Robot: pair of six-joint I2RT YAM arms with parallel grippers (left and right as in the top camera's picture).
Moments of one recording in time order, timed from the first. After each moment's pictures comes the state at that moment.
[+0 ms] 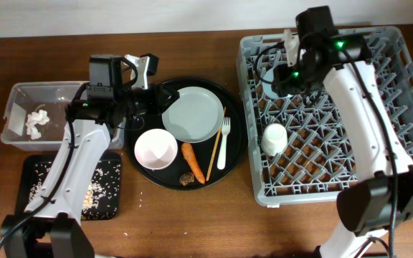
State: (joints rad) left arm -0.11 1.61 1.28 -0.49 0.72 -0.25; right arm 0.16 1.89 1.91 -1.26 -0.05 -0.03
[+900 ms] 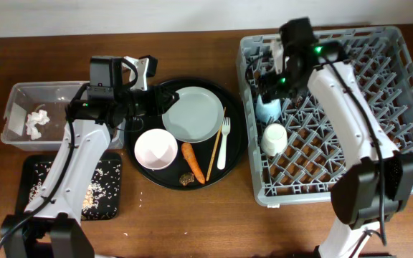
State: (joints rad) left arm -0.11 1.61 1.28 -0.52 0.67 -0.24; right arm 0.18 1.93 1.88 -1.19 -0.02 -0.03
